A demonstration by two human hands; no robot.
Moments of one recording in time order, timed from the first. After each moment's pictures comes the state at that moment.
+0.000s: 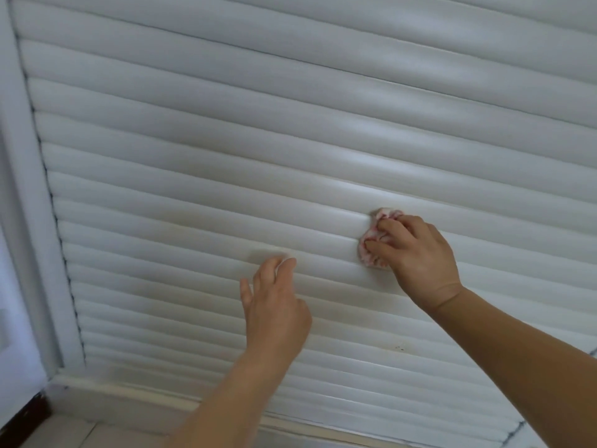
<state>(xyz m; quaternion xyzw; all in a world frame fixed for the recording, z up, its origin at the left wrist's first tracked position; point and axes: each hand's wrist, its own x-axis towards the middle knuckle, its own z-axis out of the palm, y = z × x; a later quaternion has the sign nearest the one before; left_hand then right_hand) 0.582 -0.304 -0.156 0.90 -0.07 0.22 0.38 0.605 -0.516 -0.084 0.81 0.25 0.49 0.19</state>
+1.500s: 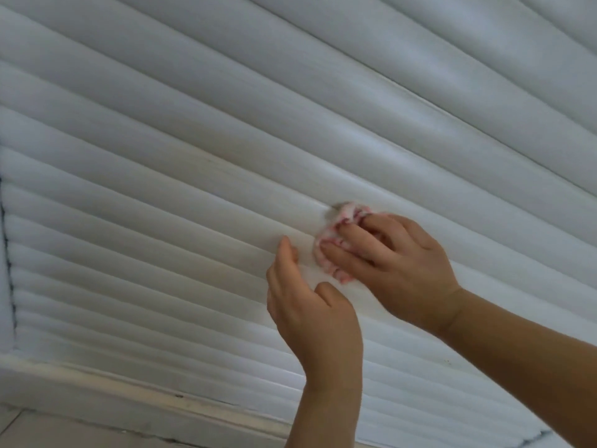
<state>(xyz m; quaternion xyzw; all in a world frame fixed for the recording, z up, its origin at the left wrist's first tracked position) 0.629 -0.312 -0.214 0.58 0.13 0.30 0.74 0.659 -0.418 -0.141 0.73 0.40 0.42 0.37</state>
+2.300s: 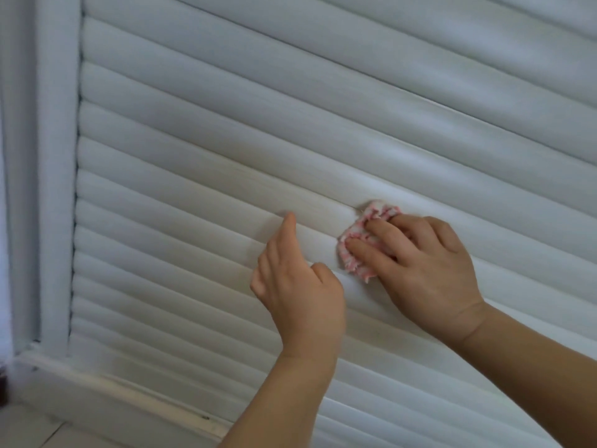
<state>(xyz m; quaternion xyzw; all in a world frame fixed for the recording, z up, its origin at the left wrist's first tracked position) 0.654 -0.277 -0.226 0.66 0.08 0.42 0.62 0.664 -0.409 -0.164 0.71 0.34 0.53 0.31</state>
